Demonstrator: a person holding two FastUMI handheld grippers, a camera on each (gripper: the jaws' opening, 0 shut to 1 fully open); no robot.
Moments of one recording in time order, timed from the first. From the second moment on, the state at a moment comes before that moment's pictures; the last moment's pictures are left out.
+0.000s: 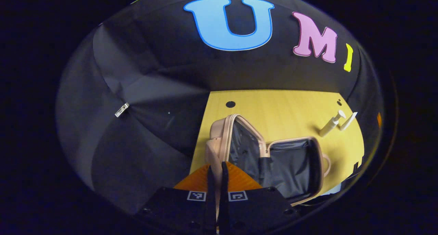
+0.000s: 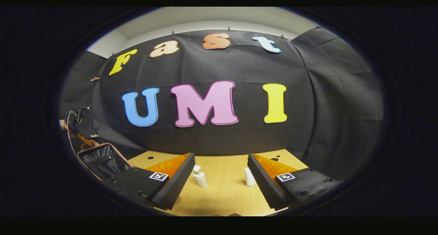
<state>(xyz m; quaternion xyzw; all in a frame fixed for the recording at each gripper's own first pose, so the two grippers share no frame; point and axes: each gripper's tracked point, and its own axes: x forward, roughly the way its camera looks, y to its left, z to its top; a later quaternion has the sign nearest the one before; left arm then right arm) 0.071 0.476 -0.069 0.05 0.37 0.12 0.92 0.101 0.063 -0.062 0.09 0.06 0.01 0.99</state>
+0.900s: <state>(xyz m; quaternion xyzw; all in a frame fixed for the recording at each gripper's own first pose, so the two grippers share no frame) 0.138 0.522 -0.150 0.09 0.28 0.11 0.95 0.098 0.061 -0.153 0.04 0.20 -0.08 0.98</state>
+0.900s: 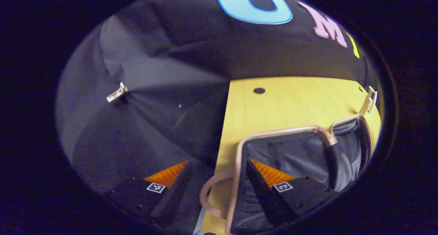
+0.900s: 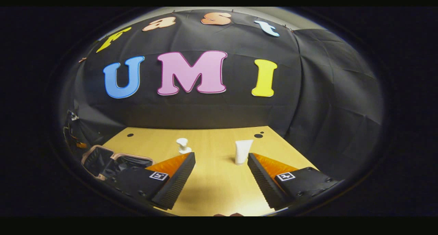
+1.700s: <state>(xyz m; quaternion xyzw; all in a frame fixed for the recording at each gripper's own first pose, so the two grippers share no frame) 0.218 -0.027 -0.181 0.06 0.24 -0.16 0.96 0.209 -0.018 -0.321 0.00 0.27 0.03 0.96</state>
